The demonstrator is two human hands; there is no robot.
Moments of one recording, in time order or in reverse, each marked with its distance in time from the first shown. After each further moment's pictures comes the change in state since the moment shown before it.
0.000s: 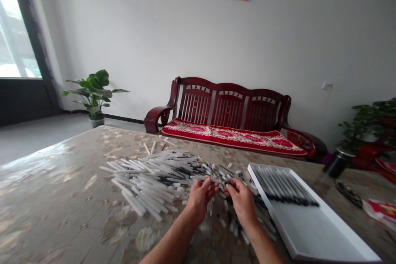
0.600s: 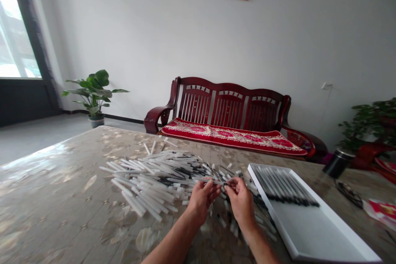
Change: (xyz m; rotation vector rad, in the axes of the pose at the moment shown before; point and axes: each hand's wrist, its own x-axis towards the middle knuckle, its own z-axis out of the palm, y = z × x) left_hand 0.002 -0.009 -0.004 0.025 -0.056 -0.014; right_hand -0.002 0.007 0.001 -0.190 0.089 -0.181
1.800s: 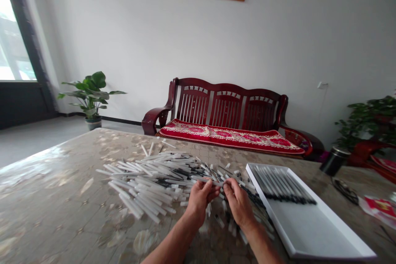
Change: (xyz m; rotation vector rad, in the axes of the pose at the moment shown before) left_hand -0.003 -0.003 0.000 0.079 -0.062 0.071; right_hand -0.003 -0.014 -0.014 -0.310 -0.219 -0.135
